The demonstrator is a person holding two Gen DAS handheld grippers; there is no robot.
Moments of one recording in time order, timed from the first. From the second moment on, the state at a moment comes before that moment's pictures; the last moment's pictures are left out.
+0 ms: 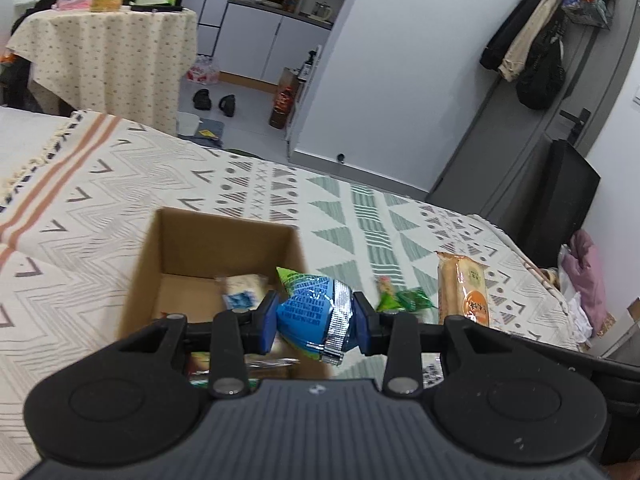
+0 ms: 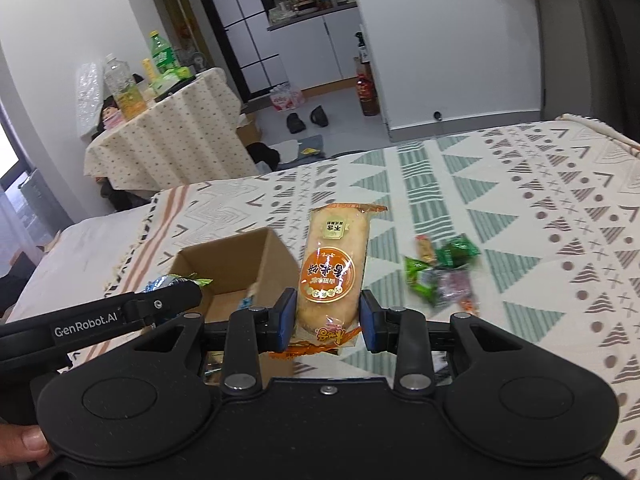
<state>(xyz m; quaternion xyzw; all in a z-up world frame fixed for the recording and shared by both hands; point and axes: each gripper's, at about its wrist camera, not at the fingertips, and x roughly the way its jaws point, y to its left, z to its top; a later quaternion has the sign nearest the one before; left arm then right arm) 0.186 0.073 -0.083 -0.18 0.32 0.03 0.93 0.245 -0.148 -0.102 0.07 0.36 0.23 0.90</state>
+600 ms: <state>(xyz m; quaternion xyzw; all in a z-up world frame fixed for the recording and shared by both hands) 0.178 0.136 -0.101 -0.22 0.32 0.07 0.92 0.245 -0.082 -0.106 0.09 0.37 0.28 0.88</state>
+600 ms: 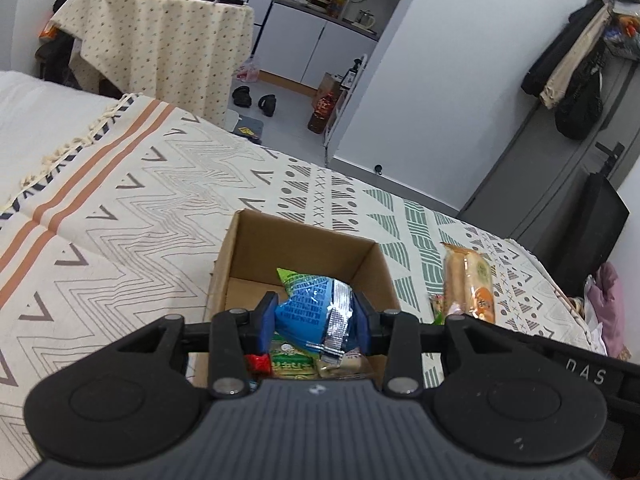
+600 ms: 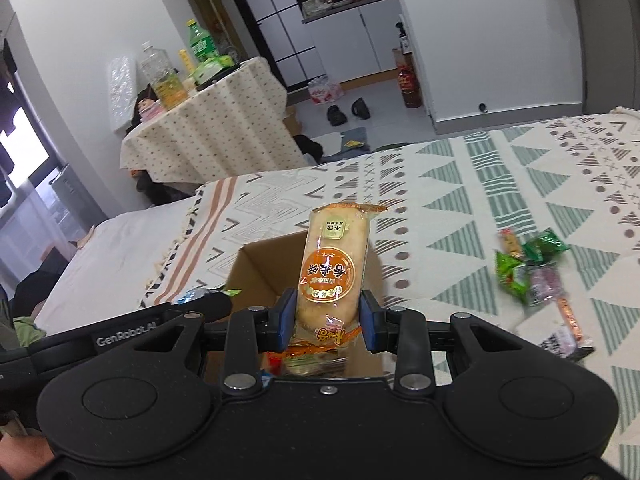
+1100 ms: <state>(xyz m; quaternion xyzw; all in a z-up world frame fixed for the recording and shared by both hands) 0.166 0.142 -0.105 -0.22 0.33 0.10 0.91 0.238 -0.081 -0.113 0.09 0.38 0.27 0.88</state>
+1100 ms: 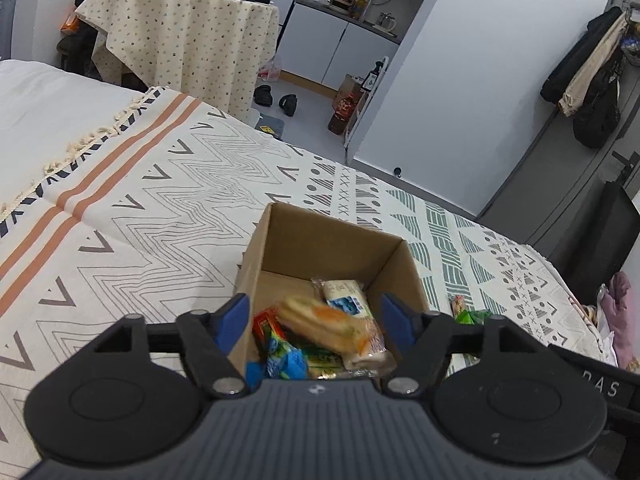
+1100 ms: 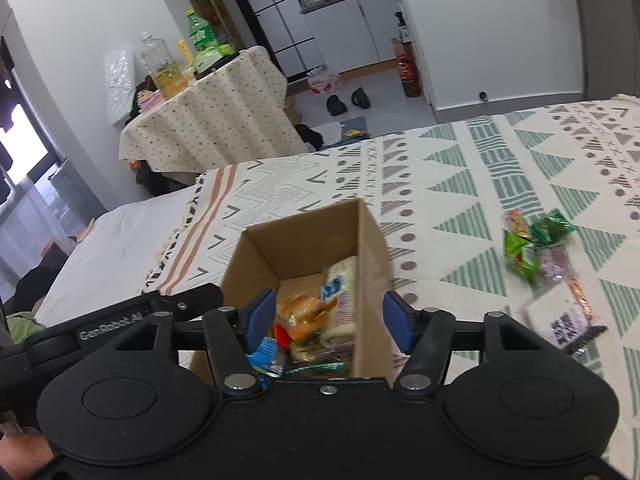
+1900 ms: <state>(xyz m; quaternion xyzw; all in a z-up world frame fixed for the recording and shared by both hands) 0.175 0.083 -0.097 -0.20 0.35 0.05 0.92 0.231 -0.172 -0.114 0.09 0.38 0.17 0.90</state>
